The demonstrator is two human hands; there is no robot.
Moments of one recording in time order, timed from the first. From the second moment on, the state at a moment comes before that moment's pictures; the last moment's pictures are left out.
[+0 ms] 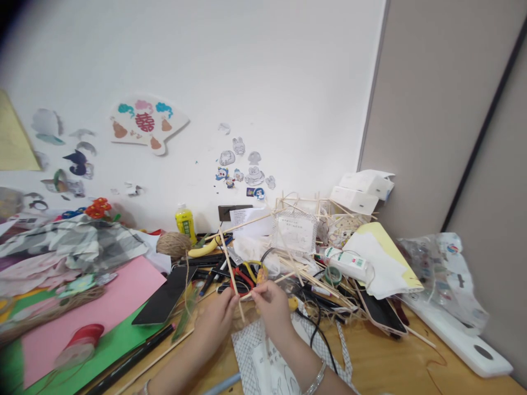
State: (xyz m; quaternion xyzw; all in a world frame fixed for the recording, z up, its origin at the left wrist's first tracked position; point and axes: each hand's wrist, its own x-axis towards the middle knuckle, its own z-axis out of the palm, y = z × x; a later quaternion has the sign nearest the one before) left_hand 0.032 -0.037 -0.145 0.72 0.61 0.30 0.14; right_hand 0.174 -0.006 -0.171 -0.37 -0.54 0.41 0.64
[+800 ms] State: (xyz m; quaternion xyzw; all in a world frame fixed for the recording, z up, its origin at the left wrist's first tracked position) left_hand 0.027 -0.034 -0.148 0.74 0.55 0.34 0.17; right_hand 0.175 -0.005 -0.170 -0.39 -0.52 0.41 0.64
